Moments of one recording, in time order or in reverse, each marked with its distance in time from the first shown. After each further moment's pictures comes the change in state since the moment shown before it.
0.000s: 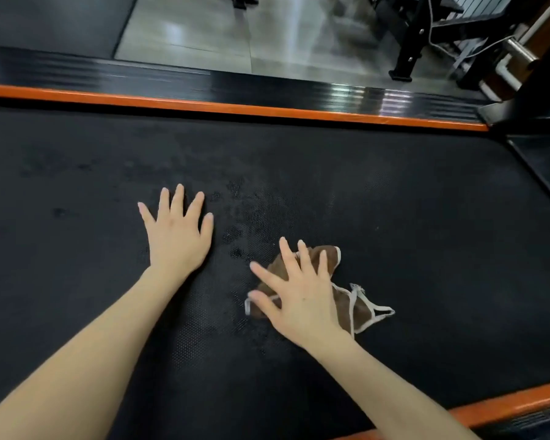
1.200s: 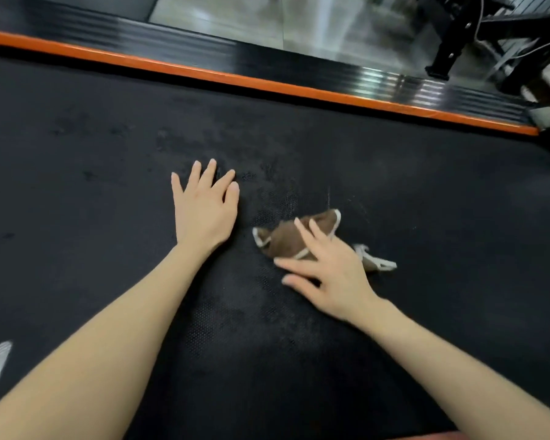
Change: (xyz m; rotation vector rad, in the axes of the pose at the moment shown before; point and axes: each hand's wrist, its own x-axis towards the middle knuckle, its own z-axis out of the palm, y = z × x) left_hand 0.005 -0.004 0.000 -0.200 0.016 -0.054; right_hand 0.034 0.027 0.011 0.137 0.060 -0.350
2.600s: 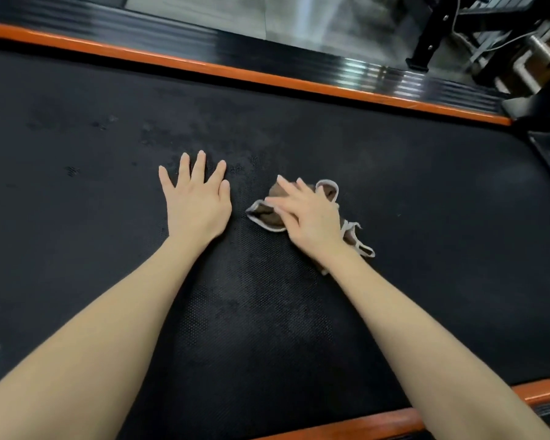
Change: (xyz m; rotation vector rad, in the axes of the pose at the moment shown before) left_hand -0.001 0.000 0.004 0.152 -0.012 0.057; right_hand 0.059 0.006 0.003 -0.006 0.003 0.262
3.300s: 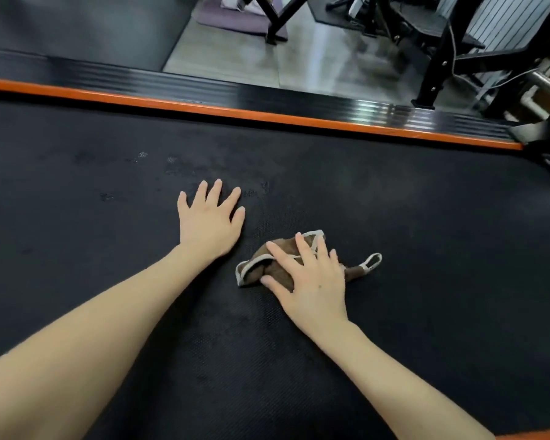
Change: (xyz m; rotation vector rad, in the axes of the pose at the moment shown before) left_hand 0.002 -0.008 -0.005 0.139 -0.056 0.067; right_hand -0.066 -0.047 0.014 -0.102 0.024 0.138
